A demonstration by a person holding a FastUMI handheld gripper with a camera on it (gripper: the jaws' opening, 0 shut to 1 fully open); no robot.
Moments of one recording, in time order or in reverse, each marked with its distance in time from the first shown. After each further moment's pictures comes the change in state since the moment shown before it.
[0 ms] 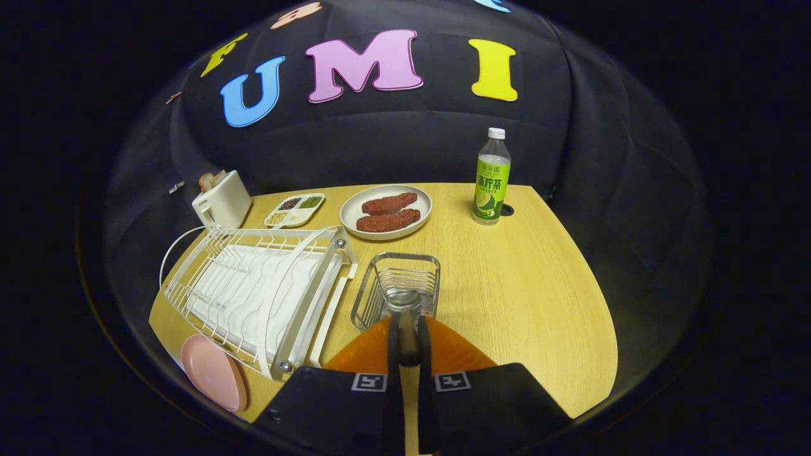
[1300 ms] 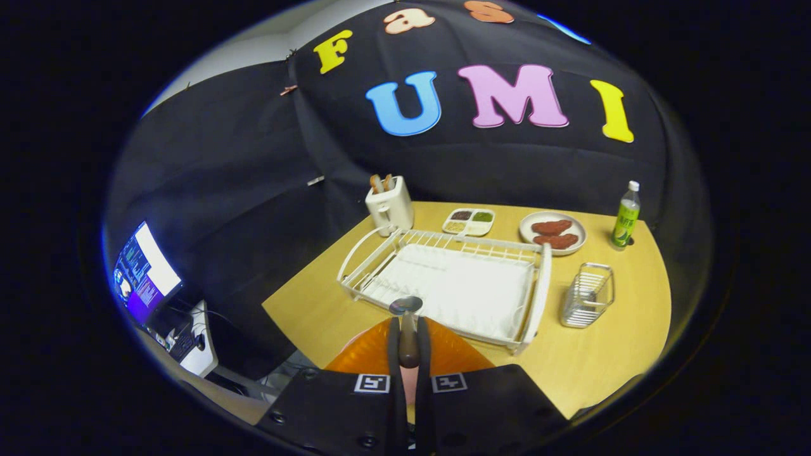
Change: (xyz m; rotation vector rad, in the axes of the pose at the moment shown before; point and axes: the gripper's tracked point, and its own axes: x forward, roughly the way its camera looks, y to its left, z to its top) arm -0.176 0.273 -0.028 -0.133 -0.008 0.517
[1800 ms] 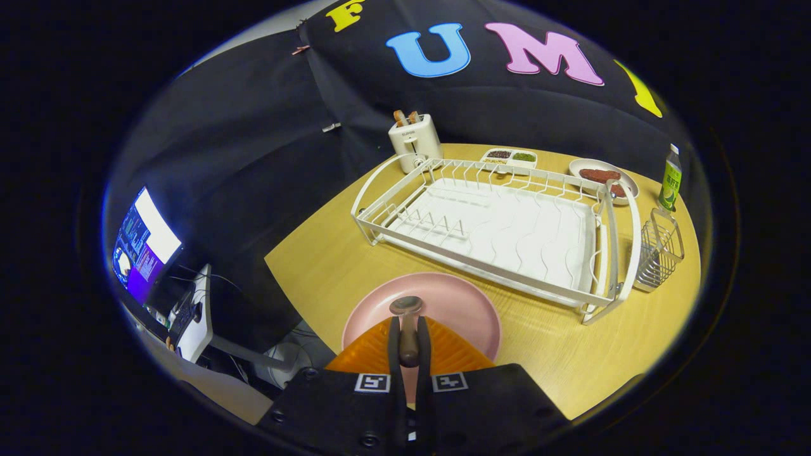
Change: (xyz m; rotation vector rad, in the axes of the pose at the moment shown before) arm 0.069 0.026 -0.091 -0.033 0.182 0.063
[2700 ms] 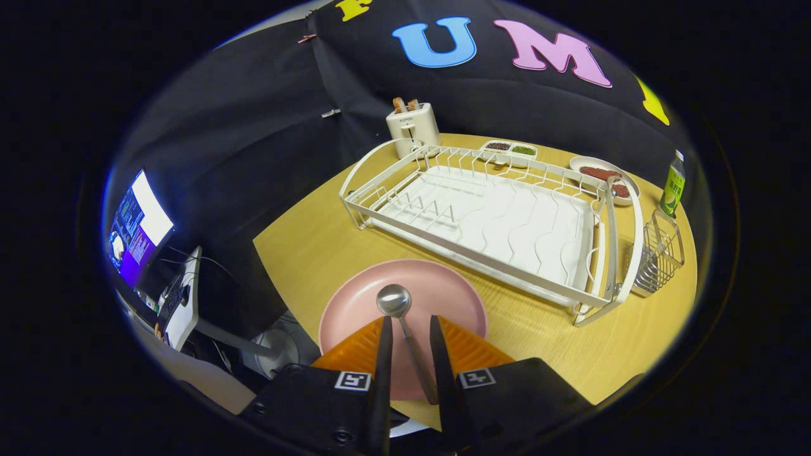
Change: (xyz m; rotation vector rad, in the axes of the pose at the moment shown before) arm 0.001 -0.023 -0.011 -0.030 0.040 -0.024
